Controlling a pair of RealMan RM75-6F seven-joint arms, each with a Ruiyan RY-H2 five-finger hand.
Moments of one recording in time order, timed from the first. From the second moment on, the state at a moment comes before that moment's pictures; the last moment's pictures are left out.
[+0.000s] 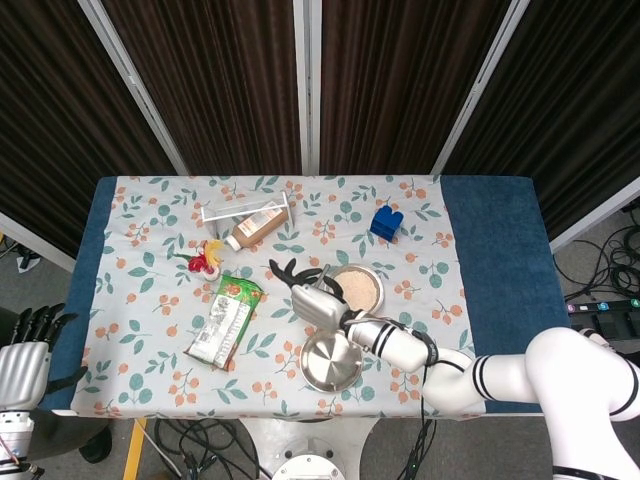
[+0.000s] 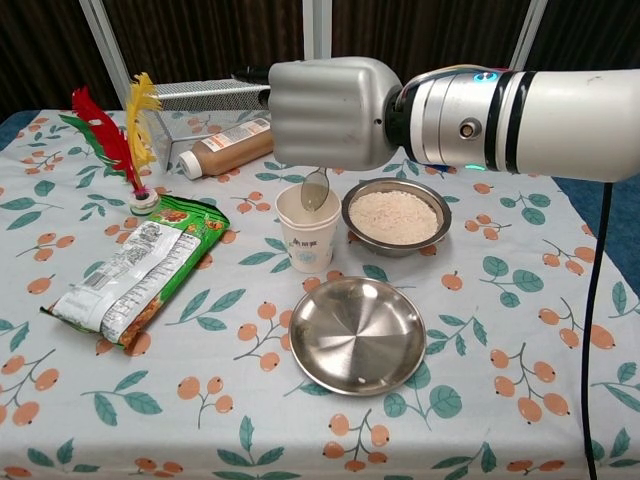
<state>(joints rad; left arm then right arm) -0.02 -1.26 -0.02 -1.46 1.48 1.51 -0.02 1.26 -1.52 -0.09 -1.50 -1.23 0.93 -1.47</state>
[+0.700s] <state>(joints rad) -0.02 -1.25 -0.03 -1.47 1.49 1.52 -0.01 1.13 -1.50 0.02 -1.56 -1.17 1.04 -1.24</state>
